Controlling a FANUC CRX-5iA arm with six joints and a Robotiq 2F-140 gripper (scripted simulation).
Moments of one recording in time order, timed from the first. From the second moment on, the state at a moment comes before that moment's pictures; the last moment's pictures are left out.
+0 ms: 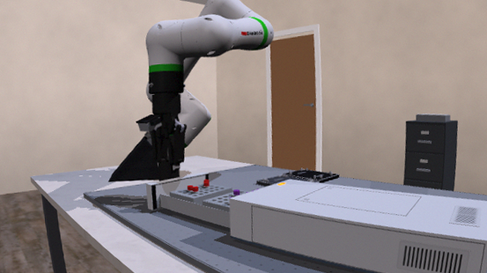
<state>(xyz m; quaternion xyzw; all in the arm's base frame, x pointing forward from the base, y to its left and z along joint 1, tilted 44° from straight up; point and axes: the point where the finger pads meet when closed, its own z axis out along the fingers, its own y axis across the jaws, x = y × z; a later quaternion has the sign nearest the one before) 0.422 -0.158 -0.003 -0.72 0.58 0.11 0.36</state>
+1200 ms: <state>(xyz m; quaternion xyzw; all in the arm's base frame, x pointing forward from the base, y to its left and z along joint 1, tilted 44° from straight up) 0.413 -0.180 0.022 -0.72 0.58 0.11 0.36</state>
